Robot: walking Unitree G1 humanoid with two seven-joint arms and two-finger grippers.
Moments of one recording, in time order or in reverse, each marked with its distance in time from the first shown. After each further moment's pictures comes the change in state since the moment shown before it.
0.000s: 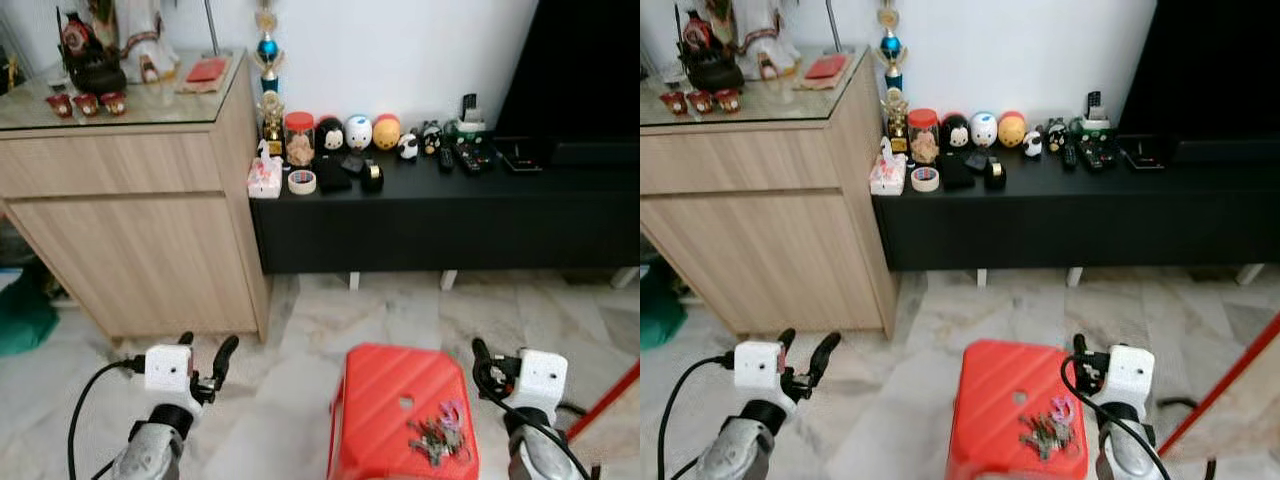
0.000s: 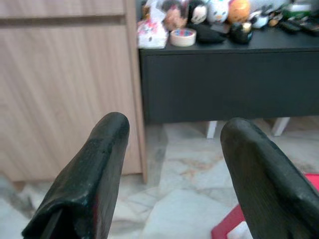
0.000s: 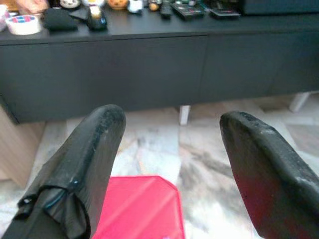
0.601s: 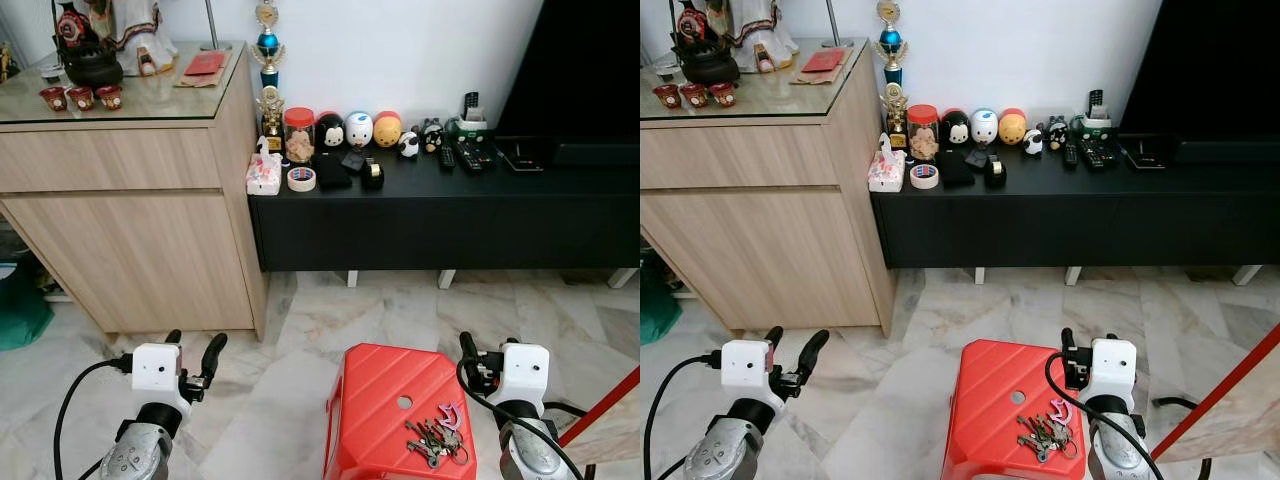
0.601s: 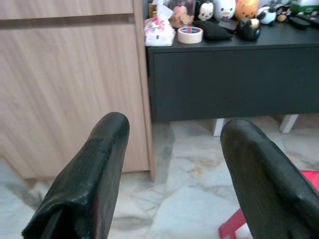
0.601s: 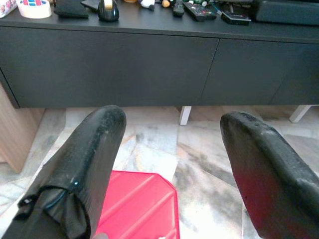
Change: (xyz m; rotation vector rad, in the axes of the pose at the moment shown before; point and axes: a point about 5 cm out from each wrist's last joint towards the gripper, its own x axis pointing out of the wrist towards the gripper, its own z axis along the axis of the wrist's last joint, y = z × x) left arm -0.003 0.011 0.001 0.016 0.000 0.026; right arm 0.002 0.002 0.001 -0.088 0.008 0.013
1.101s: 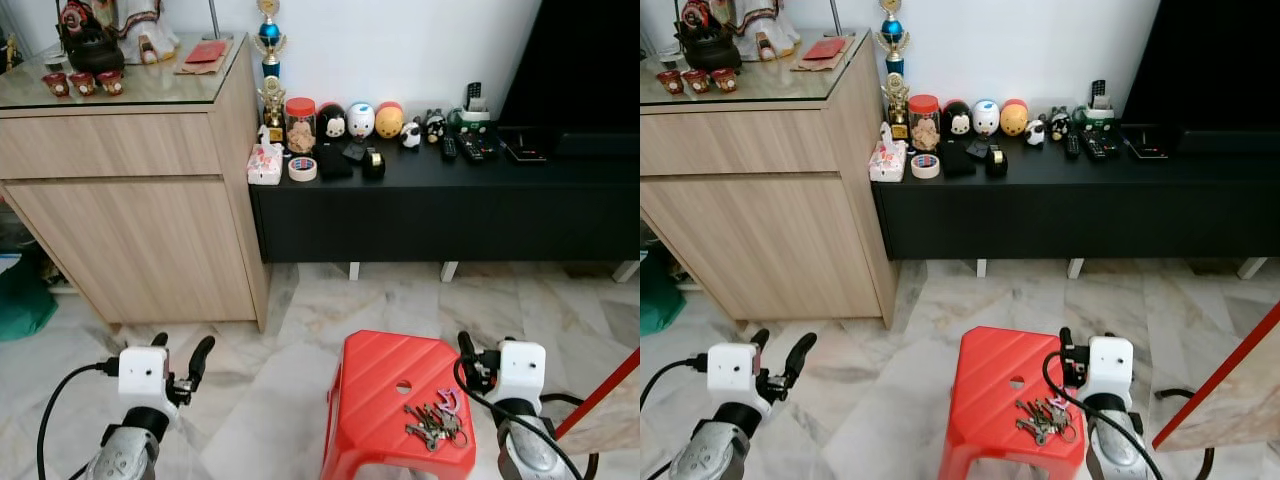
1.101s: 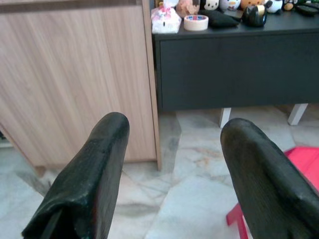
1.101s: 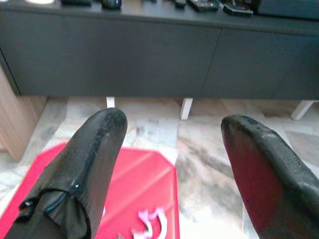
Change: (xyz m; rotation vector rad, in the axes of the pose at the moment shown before) left arm -0.004 0.005 -0.001 0.015 0.006 0.012; right arm 0.001 0.000 -0.001 -0.013 0.013 0.001
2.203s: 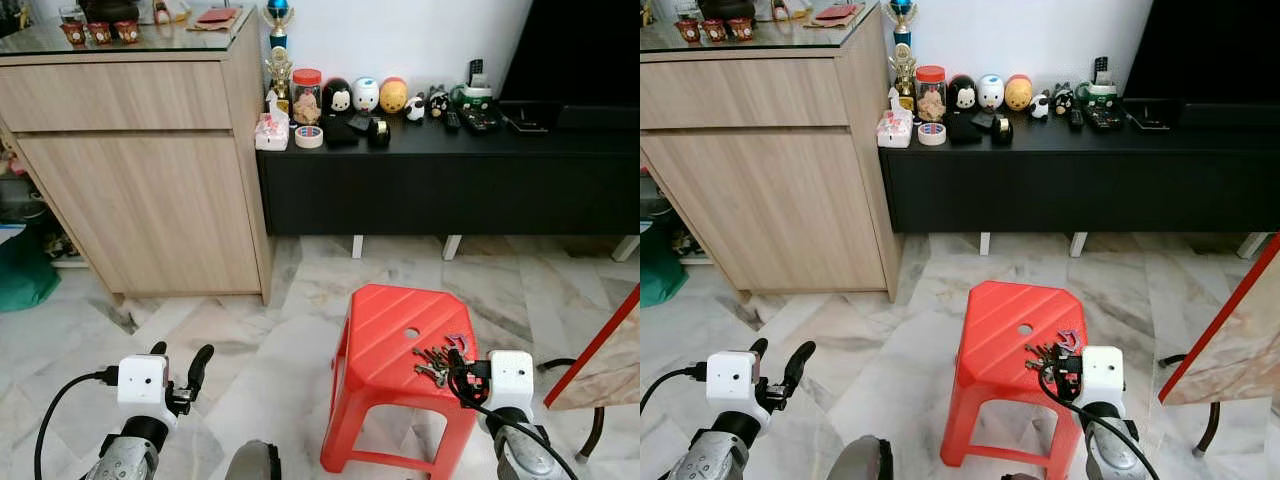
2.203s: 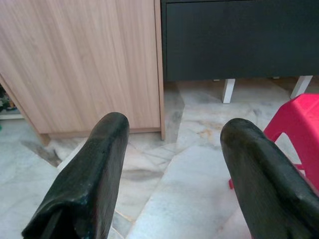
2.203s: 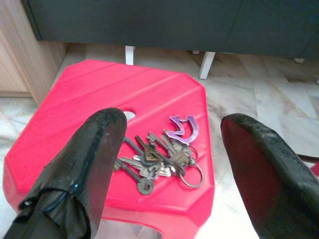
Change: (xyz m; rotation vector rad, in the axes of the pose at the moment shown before) left arm -0.007 -0.001 -0.002 0.001 0.027 0.009; right arm -0.001 0.006 -0.013 -0.001 0.091 0.087
